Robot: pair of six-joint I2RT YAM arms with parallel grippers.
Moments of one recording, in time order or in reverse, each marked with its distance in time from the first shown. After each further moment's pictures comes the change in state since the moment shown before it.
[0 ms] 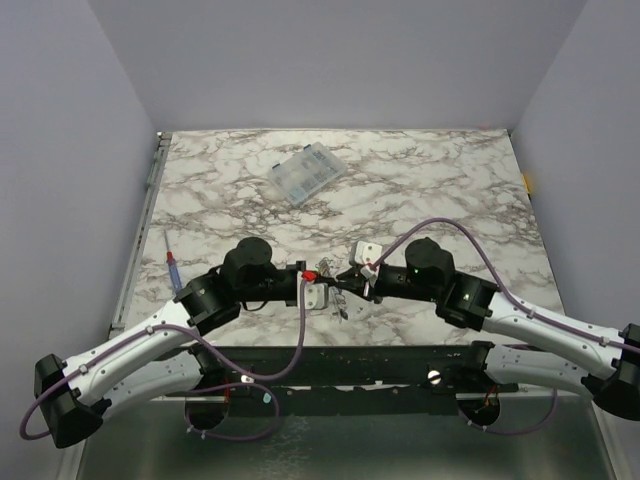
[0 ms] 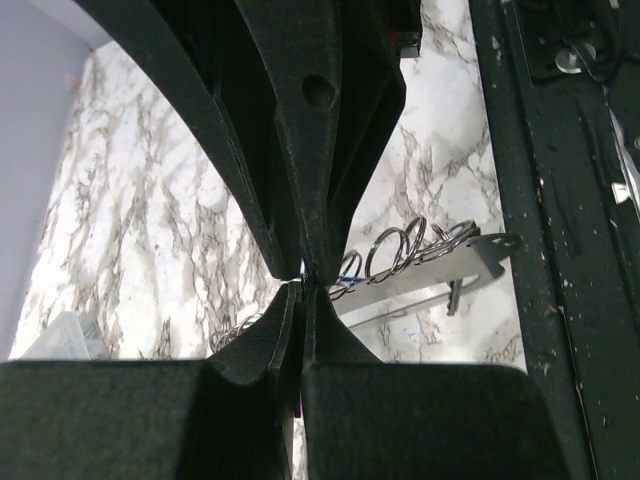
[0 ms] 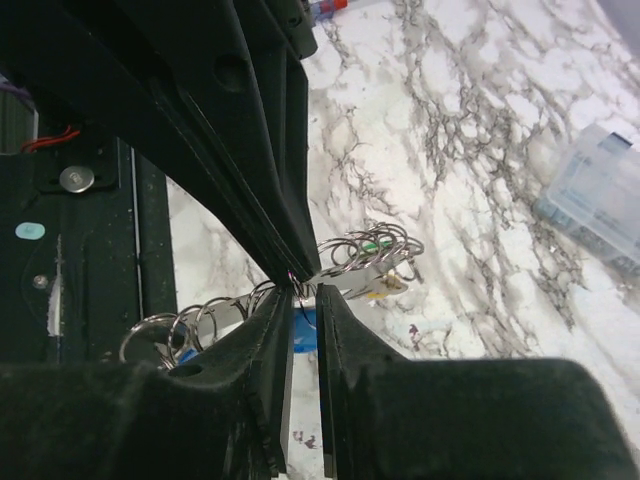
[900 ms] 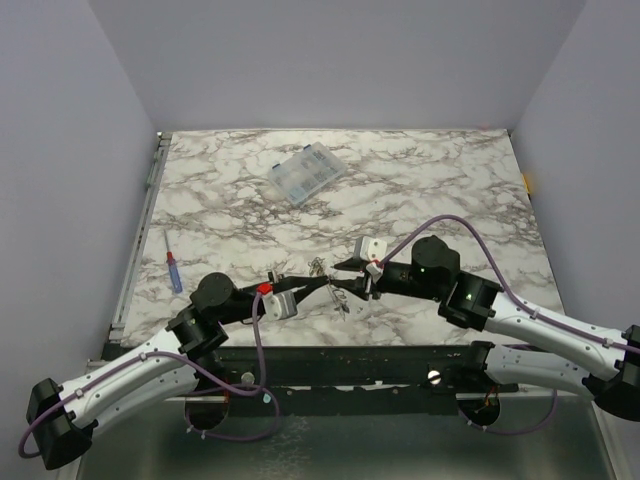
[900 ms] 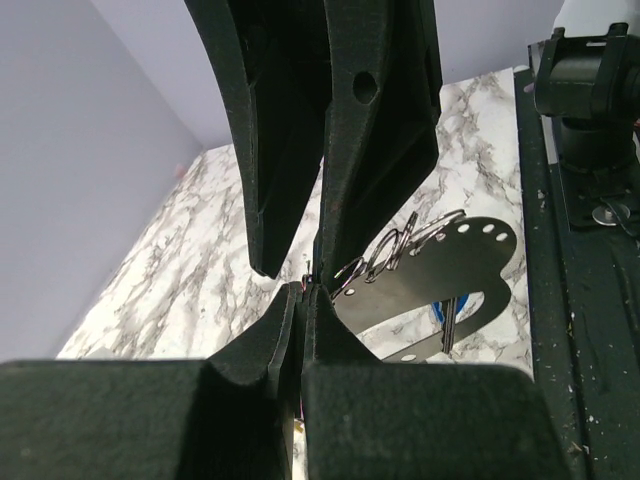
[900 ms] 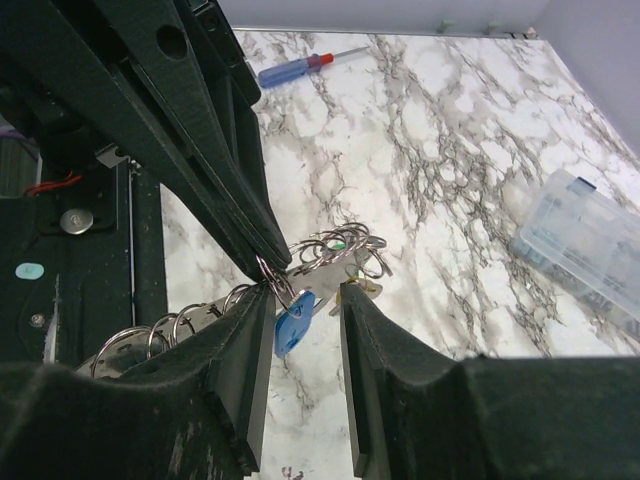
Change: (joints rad) left arm 0.000 -0.270 -0.372 0.578 -0.059 -0.259; right arm 0.002 -0.014 0.016 0.069 0.006 0.002
